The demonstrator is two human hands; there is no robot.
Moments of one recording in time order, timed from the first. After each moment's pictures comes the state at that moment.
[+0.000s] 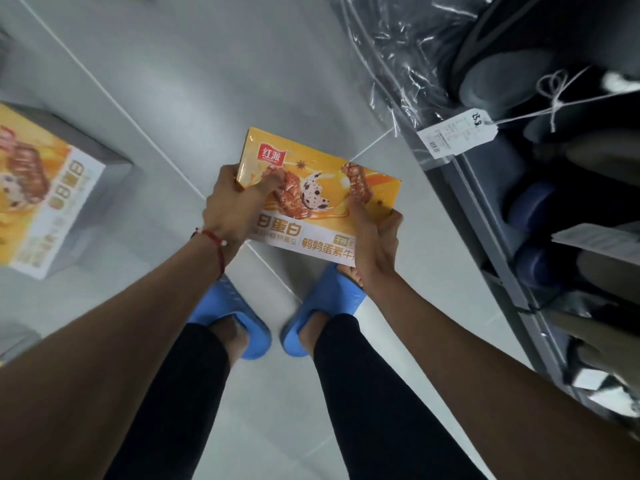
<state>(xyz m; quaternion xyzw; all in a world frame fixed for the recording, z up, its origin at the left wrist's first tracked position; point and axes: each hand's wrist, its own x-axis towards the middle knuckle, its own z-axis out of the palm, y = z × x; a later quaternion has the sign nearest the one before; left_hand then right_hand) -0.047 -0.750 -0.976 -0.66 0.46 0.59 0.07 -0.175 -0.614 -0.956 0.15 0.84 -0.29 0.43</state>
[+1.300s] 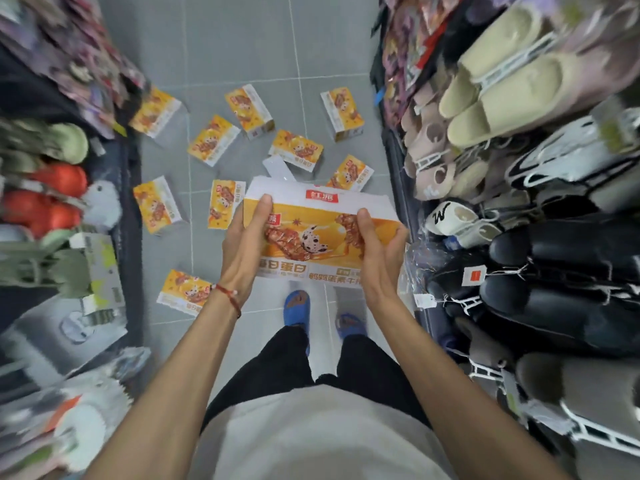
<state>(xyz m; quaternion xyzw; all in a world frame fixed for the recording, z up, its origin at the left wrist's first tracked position) 0.185 -0.766 -0.333 -0.69 0.29 0.56 -0.36 -0.001 -0.737 -0.334 -0.20 0.76 -0.41 0.46</state>
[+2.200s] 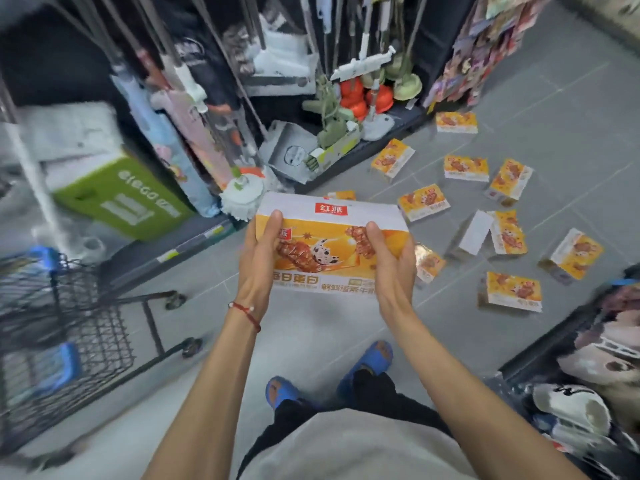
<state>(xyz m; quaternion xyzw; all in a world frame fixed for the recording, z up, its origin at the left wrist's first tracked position) 0.169 -0.362 -0.254 -0.73 -0.09 0.20 -0.65 0.069 -0.520 -0.262 -0.55 0.44 -0.15 0.69</state>
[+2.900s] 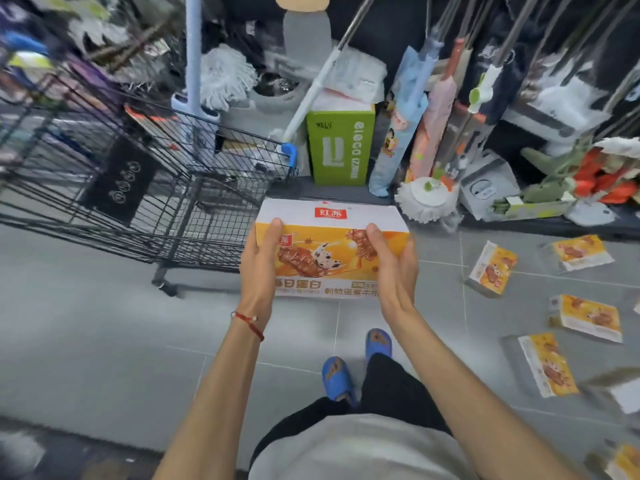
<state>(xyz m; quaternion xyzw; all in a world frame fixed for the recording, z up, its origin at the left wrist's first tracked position) 0.084 0.023 -0.244 -0.63 -0.35 -0.05 -0.69 0.117 -0.165 -0.248 -0.67 0.21 0.07 0.71</state>
